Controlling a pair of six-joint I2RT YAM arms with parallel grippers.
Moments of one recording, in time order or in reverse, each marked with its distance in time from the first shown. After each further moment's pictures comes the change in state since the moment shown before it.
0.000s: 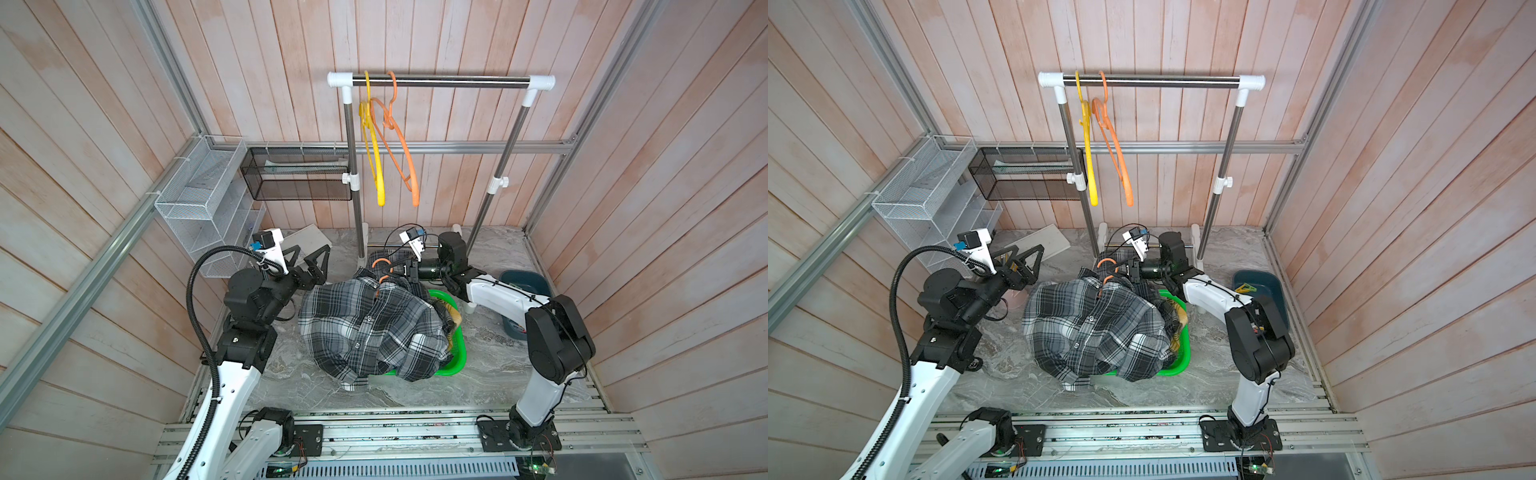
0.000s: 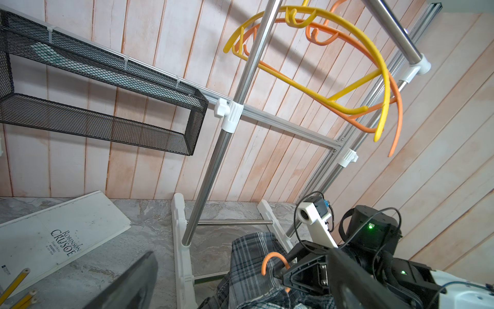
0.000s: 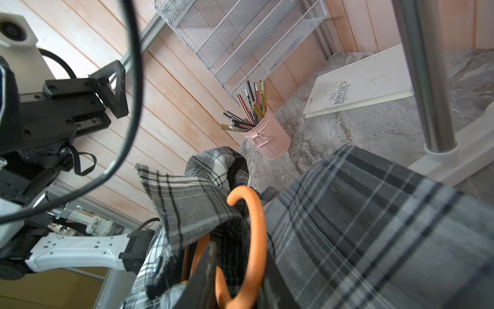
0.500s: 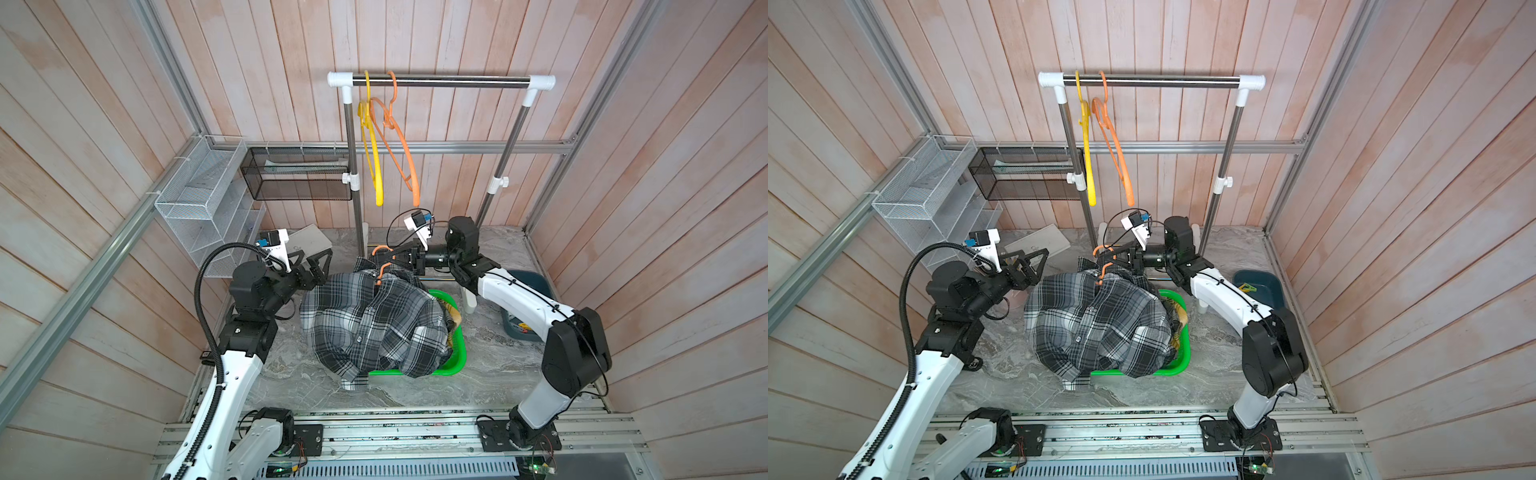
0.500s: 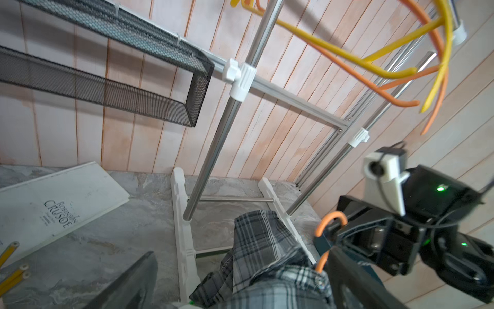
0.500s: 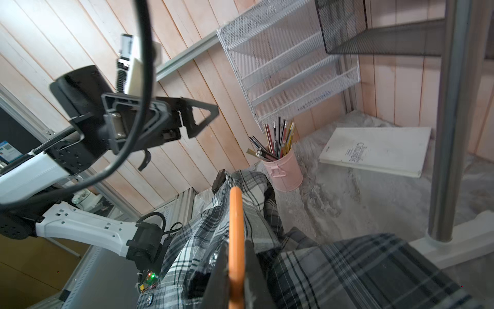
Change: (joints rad) left arm 0.058 0.080 0.013 -0.091 0.126 -0.001; right arm 0.000 -0.143 0.132 -0.153 -0.044 -0.213
